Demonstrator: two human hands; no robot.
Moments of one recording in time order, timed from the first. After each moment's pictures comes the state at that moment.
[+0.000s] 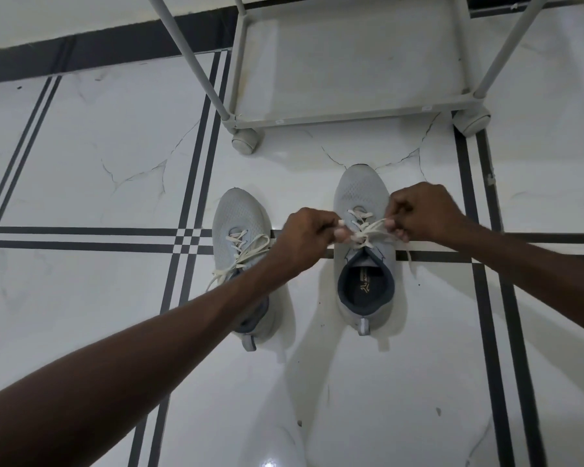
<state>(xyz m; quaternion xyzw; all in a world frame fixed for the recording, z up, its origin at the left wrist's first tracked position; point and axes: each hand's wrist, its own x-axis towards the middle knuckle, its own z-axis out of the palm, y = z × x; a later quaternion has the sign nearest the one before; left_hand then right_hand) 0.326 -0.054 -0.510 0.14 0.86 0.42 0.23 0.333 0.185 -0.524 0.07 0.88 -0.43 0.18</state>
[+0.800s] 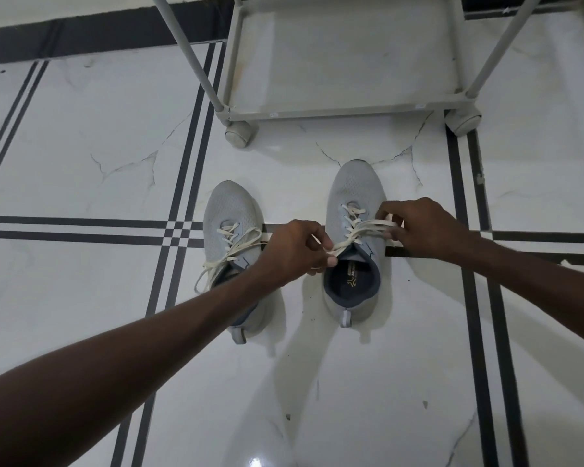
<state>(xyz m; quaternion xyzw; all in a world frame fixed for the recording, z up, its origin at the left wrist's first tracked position) 0.346 -0.064 -0.513 0.06 0.85 0.42 0.31 0.351 0.192 -0.543 -0.10 0.95 -0.25 0.13</state>
